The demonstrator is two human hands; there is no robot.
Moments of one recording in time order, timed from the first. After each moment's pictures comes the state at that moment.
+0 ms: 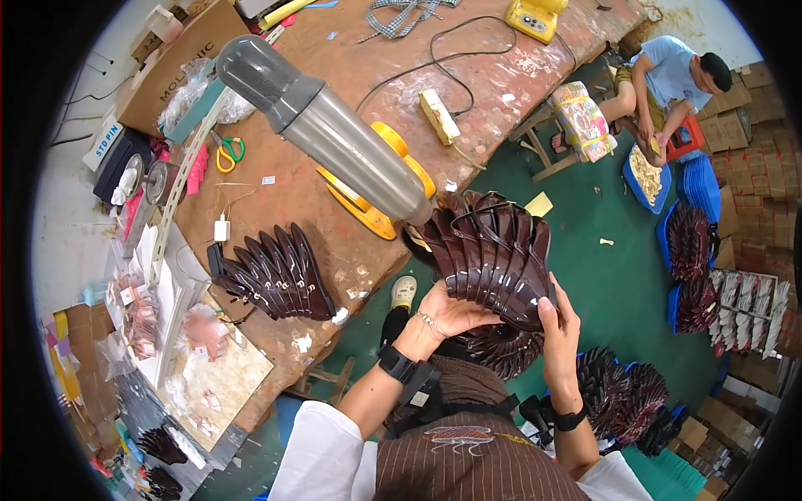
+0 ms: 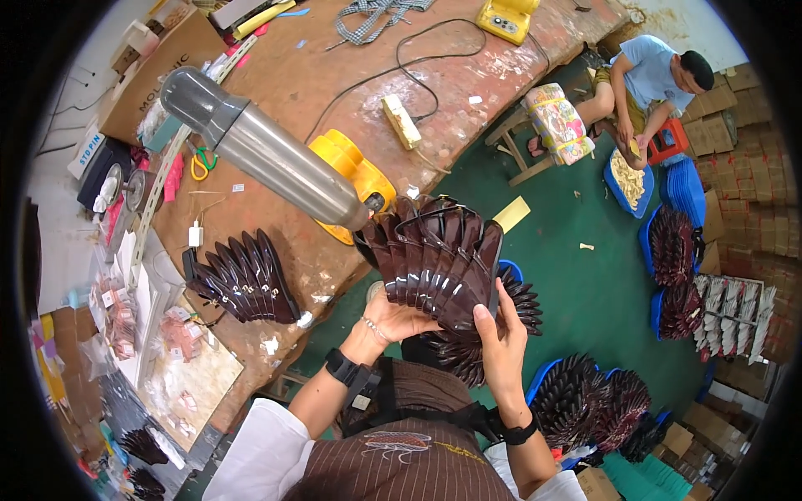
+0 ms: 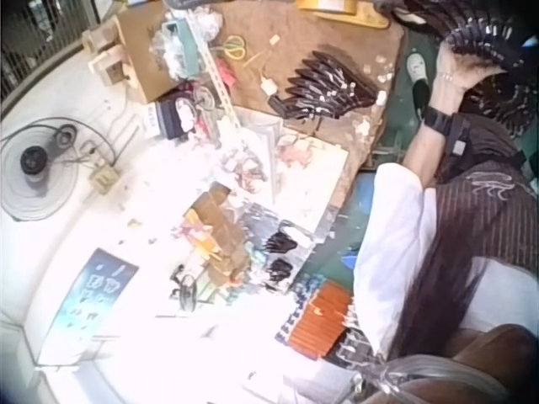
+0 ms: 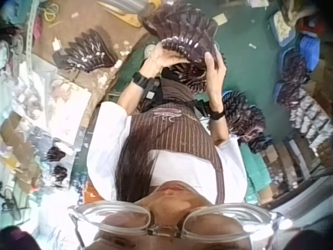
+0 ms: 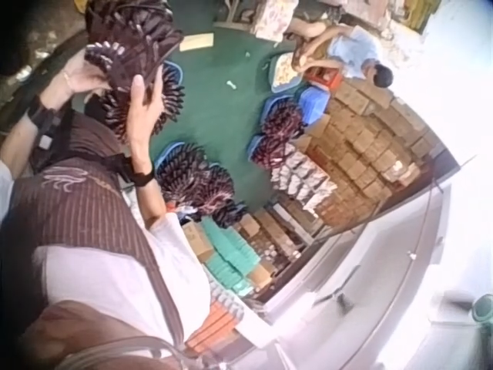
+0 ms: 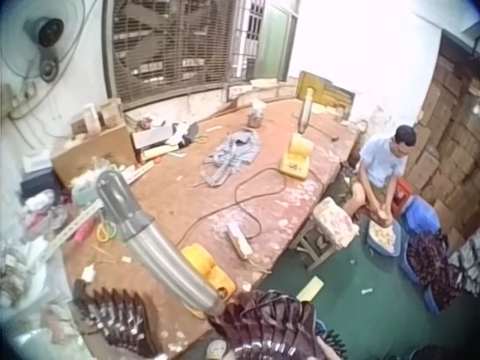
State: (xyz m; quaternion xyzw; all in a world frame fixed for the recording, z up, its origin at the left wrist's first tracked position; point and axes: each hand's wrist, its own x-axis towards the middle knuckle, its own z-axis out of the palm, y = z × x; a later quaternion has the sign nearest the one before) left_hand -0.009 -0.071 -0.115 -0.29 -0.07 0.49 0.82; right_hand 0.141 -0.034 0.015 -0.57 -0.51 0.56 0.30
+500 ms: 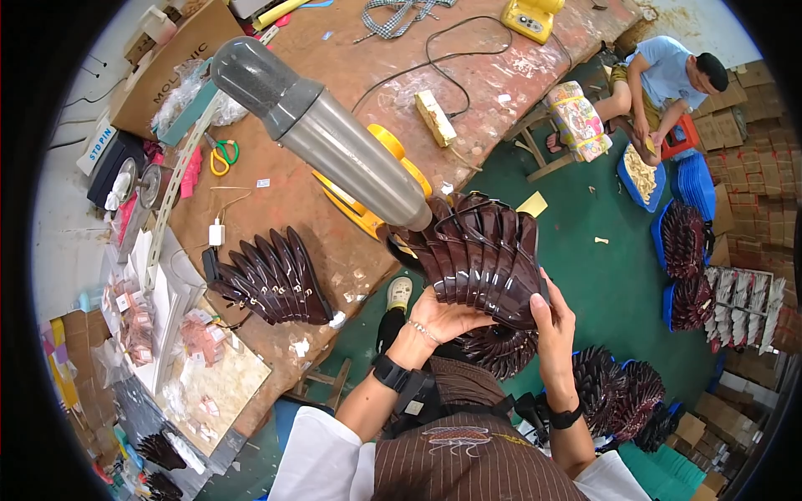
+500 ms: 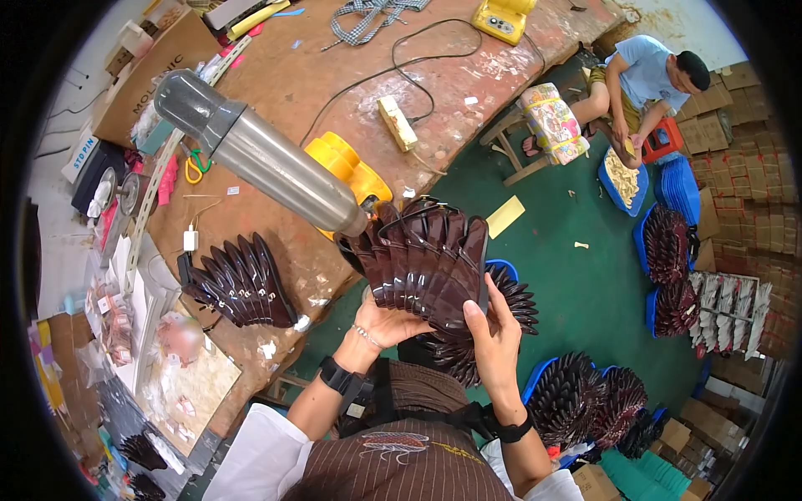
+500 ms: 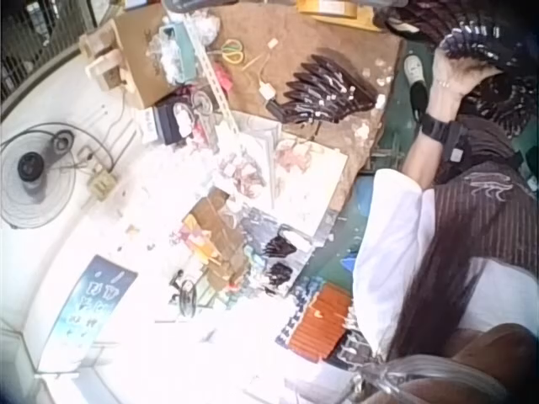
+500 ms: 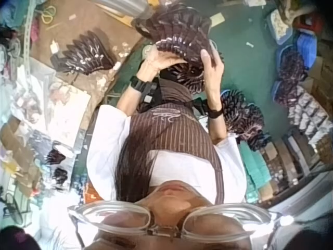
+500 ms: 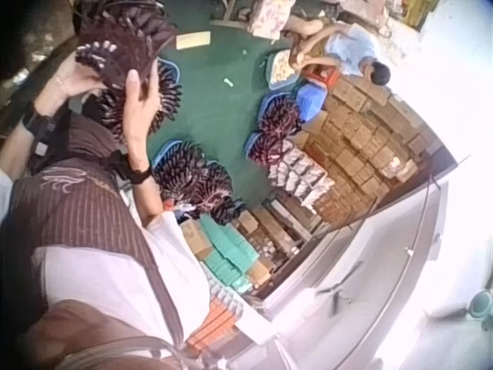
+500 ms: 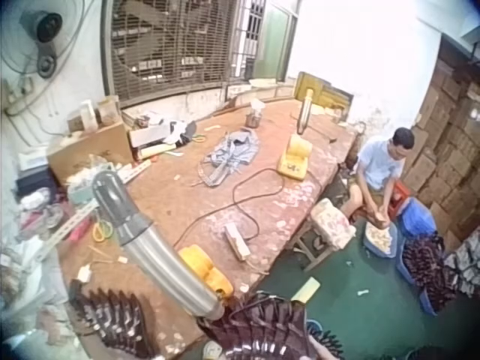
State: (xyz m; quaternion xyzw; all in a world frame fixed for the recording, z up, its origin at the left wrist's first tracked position) left_hand -0.019 -0.075 -0.100 -0.29 -0.02 0.52 0.81; right_hand 0.133 -0.027 0.012 -0.59 -0.54 0.53 0.26
